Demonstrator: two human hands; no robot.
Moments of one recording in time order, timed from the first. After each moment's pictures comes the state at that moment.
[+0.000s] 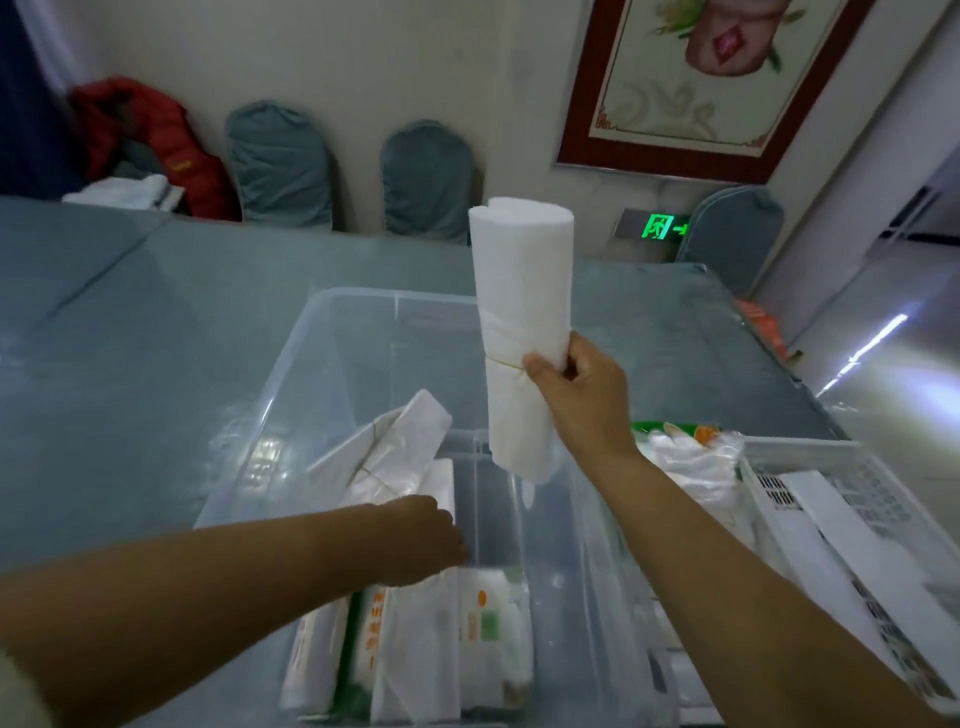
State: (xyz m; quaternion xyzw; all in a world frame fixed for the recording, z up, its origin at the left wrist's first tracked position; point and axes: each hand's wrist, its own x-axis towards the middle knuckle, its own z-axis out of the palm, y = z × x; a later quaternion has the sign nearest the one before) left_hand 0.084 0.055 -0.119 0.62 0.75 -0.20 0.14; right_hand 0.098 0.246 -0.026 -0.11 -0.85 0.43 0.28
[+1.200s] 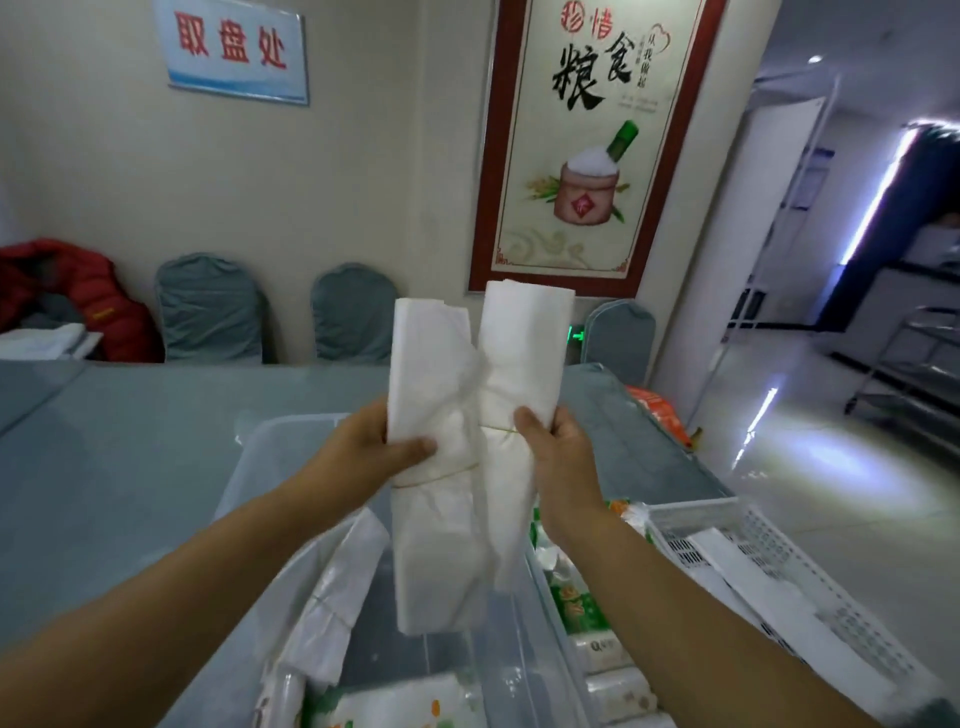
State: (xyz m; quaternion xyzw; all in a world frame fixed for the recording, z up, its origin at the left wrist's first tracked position) left_hand 0.077 0.059 0.064 0.33 0.70 0.63 0.12; right_hand 0.150 0.251 0.044 -0.15 -0.64 0.68 0.32
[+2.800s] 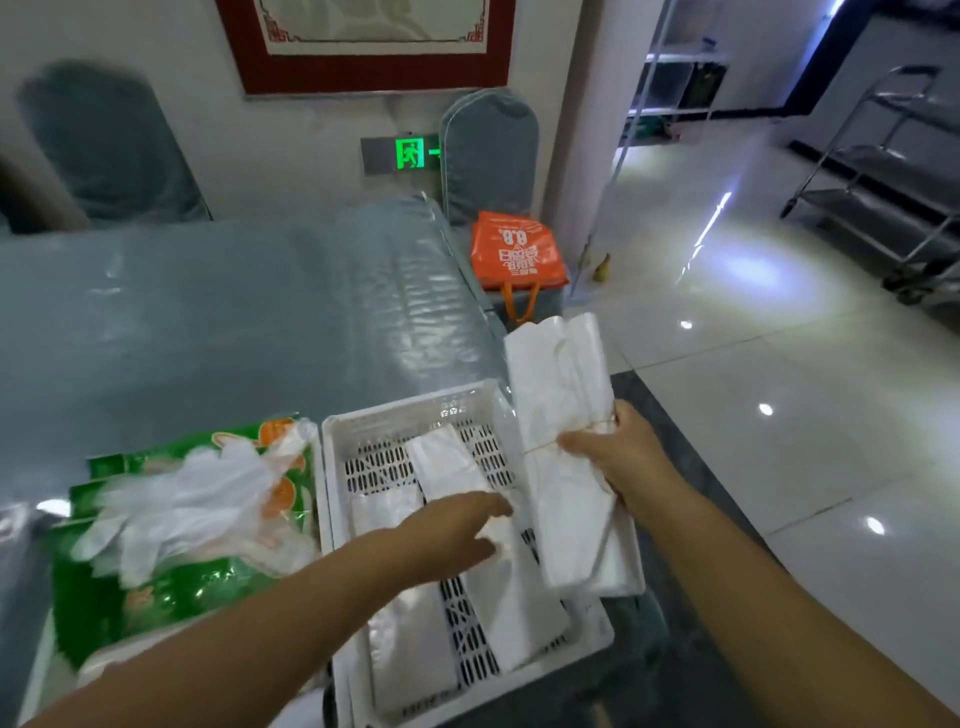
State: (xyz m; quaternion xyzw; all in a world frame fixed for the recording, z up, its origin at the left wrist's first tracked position) left_hand 0.256 0.644 -0.155 0.51 0.79 0.17 0.31; right_hand 0.356 0.828 -0.084 -0.41 -0.67 0.61 0.12
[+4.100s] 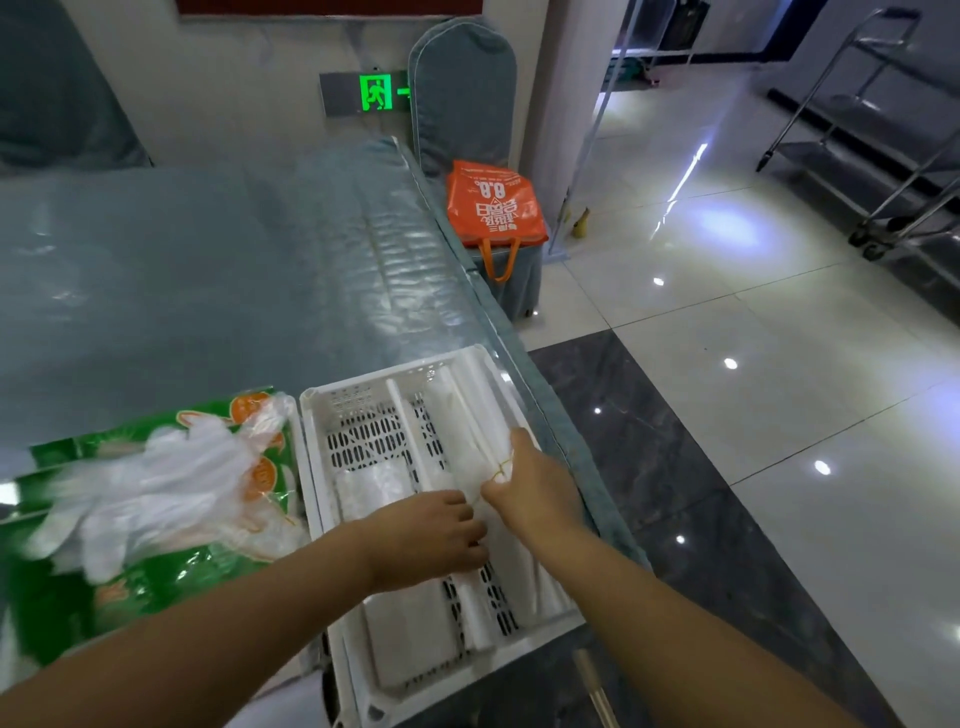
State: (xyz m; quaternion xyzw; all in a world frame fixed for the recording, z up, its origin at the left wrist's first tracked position) left_hand 0.247 0.619 -0.160 0.84 0.54 -0.06 0.03; right_hand 0.337 0.747 -0.156 -0.39 -0.89 0.25 0.01
